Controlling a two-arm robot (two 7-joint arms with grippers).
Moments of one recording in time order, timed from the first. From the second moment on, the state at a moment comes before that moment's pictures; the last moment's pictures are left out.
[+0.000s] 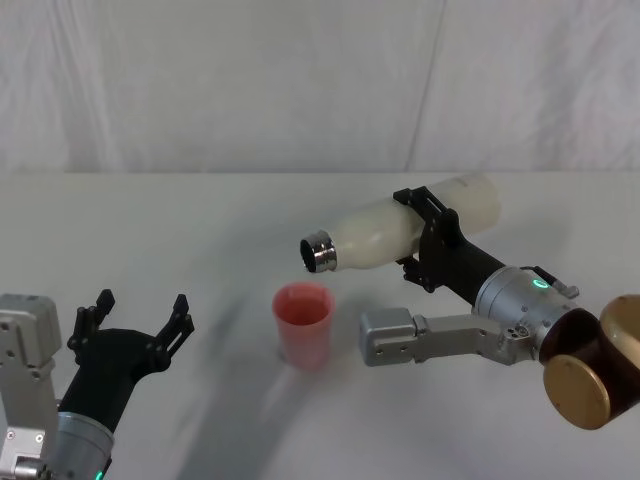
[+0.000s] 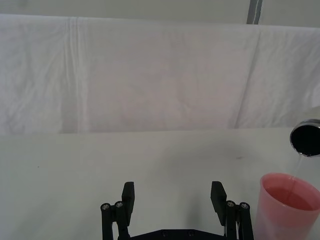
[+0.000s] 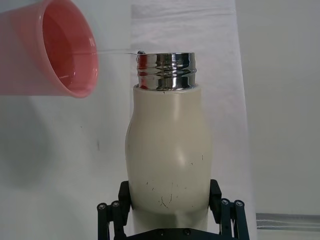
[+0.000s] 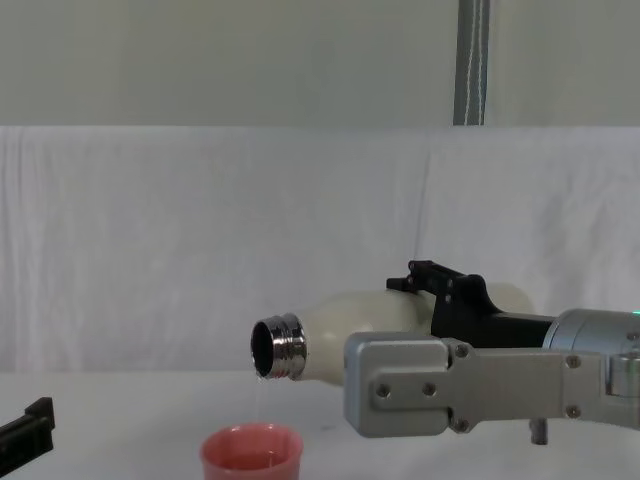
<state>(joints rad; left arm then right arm) 0.27 0.24 0.04 -1.85 -0.25 -0.02 -0.02 0.44 0.39 -0.68 -1.50 -0.92 0.00 0.17</state>
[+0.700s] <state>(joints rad) 0.27 0.24 0.04 -1.85 -0.25 -0.02 -0.02 0.39 0.36 -0.60 -1.48 -0.73 -0.10 0.12</state>
